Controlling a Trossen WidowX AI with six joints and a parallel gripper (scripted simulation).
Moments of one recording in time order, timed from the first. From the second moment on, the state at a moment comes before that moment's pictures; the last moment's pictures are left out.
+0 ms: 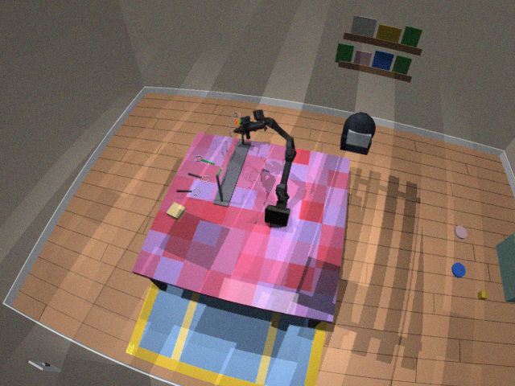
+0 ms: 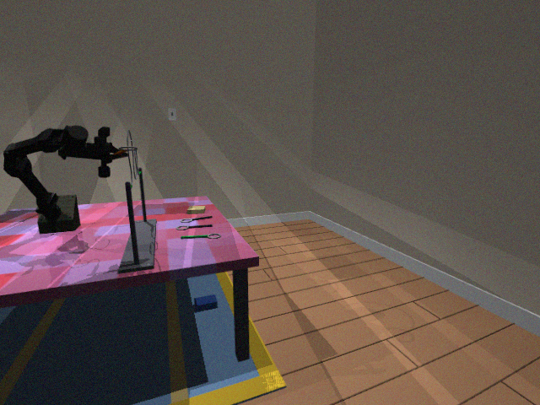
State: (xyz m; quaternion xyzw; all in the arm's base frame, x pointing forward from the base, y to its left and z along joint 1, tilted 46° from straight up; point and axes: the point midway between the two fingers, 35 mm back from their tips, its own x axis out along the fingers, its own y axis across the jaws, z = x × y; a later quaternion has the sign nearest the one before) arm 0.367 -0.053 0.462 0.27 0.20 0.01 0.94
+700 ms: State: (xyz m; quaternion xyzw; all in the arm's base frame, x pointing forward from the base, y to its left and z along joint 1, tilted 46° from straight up) arm 0.366 -0.063 0.459 0.14 0.21 -0.03 0.97
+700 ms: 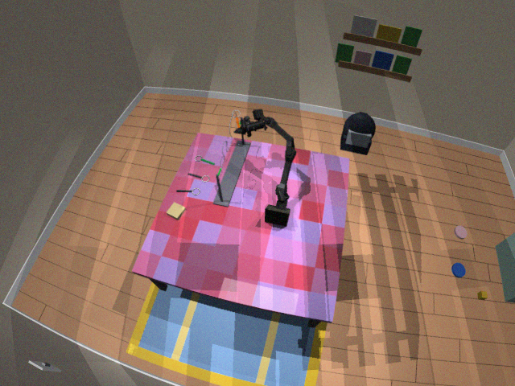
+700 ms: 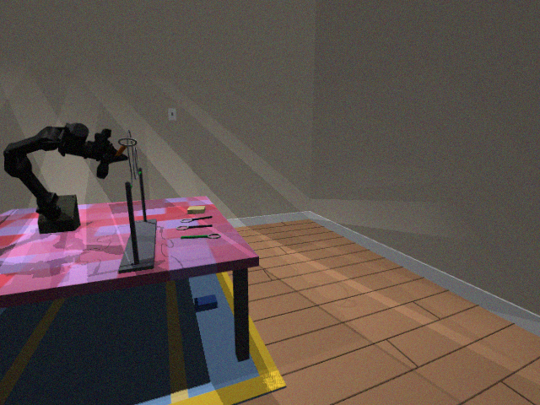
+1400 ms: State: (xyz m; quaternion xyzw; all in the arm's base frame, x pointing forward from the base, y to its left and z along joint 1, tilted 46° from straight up) arm 0.366 -0.074 0.457 0.01 0.21 -0.07 0.98
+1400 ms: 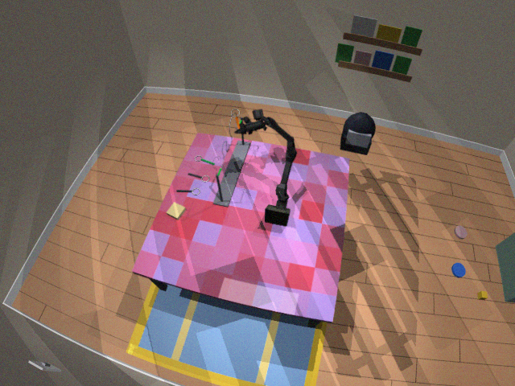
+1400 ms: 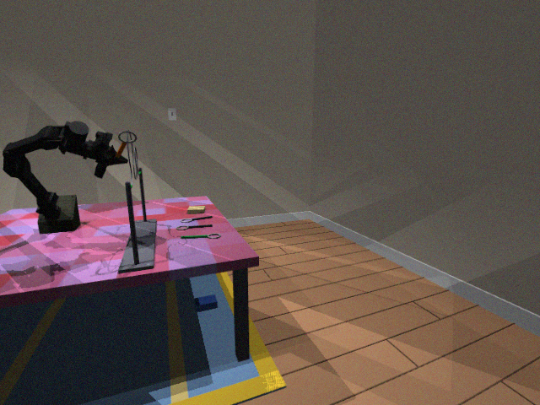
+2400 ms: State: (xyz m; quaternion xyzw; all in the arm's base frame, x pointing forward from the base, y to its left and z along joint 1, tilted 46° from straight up) arm 0.366 -0.089 0.458 -0.17 0.20 -0.12 0.96
